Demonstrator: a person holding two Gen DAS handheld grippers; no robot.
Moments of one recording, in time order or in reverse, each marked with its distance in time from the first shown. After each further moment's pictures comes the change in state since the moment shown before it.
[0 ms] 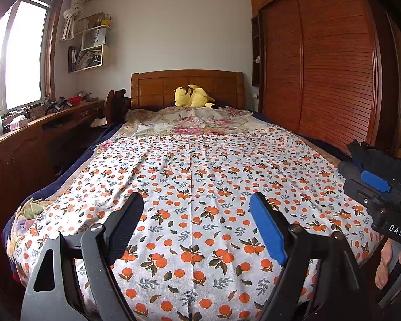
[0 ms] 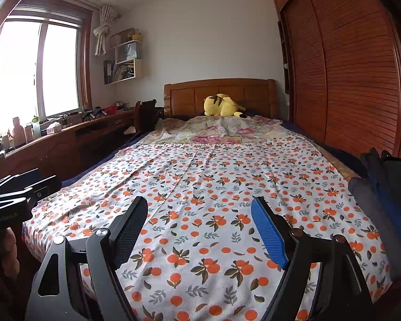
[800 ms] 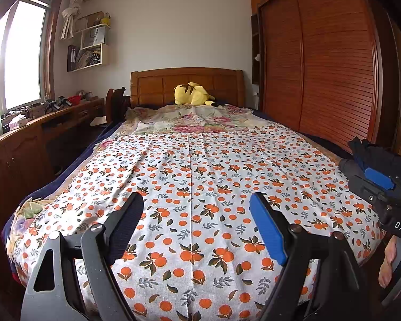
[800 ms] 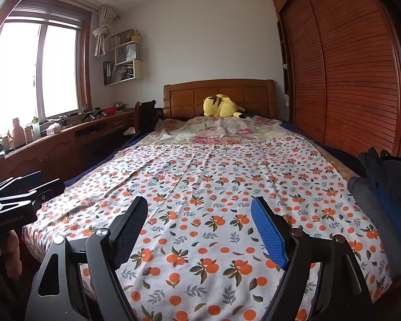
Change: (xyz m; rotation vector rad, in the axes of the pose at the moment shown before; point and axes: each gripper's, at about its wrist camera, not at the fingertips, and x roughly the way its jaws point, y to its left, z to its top) left arm 0.002 0.005 -0.001 0.004 0.012 -0.001; right arm 0.000 -0.010 0.000 0.002 -0.002 0.007
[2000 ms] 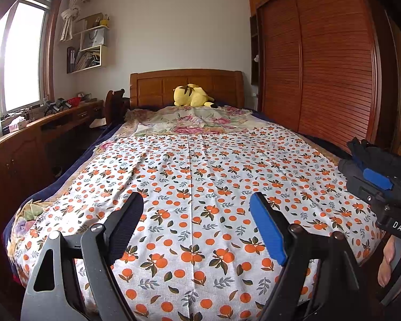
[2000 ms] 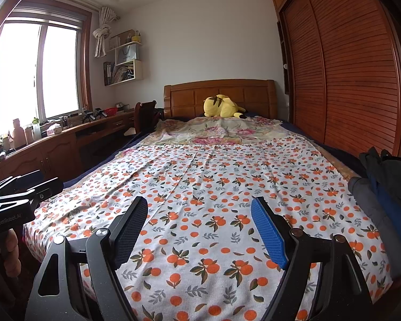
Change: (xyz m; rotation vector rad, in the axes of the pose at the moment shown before) left arm -0.001 -0.001 0.002 0.010 -0.007 -0.001; right arm 0.000 -0.005 0.000 0.000 -0.002 0.009
